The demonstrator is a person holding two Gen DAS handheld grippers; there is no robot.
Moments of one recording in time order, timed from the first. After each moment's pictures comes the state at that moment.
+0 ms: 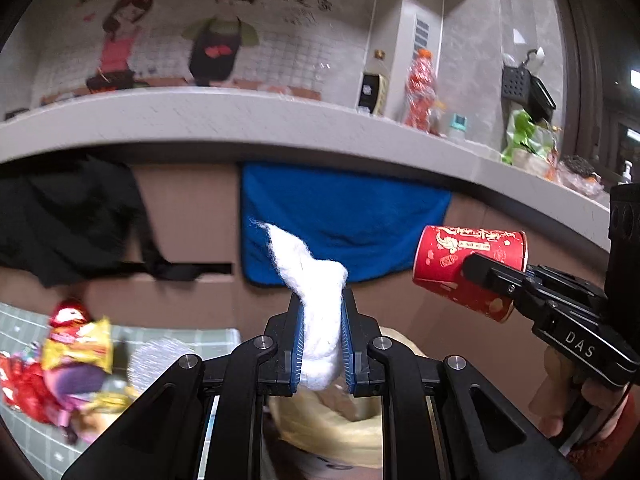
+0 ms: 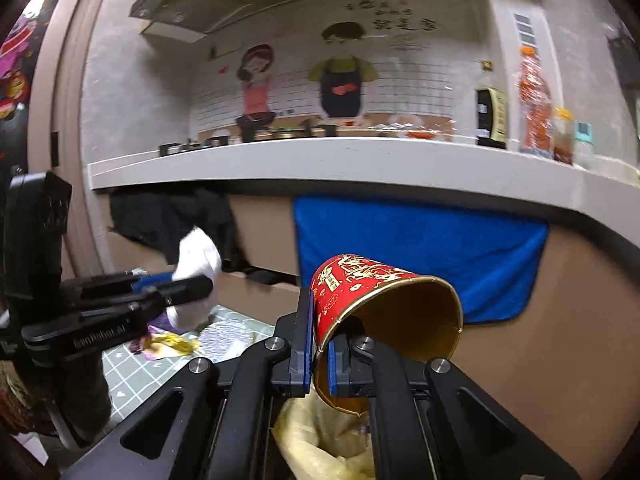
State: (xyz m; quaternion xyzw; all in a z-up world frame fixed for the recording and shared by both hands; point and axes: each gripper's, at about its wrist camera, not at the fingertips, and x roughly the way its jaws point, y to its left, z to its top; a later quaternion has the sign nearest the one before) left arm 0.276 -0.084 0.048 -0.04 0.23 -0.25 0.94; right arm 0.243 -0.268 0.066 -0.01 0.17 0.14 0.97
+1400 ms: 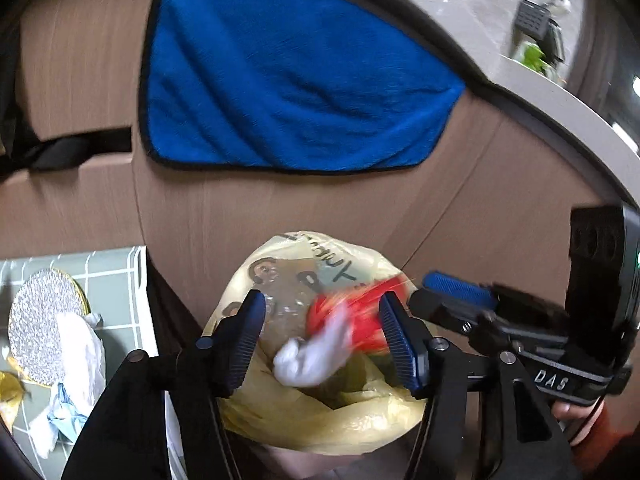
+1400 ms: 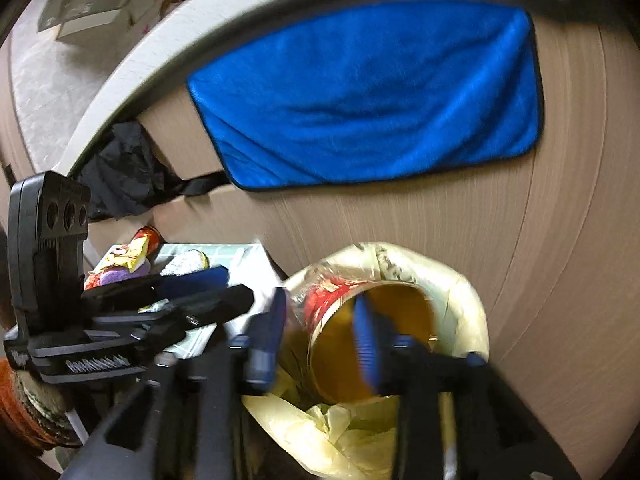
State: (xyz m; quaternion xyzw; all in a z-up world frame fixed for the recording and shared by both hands) left arm 0.359 -0.141 -0.062 -0.06 0.38 -0.34 0.86; right arm 0.310 -0.313 -0.064 0.09 0.33 0.12 0.93
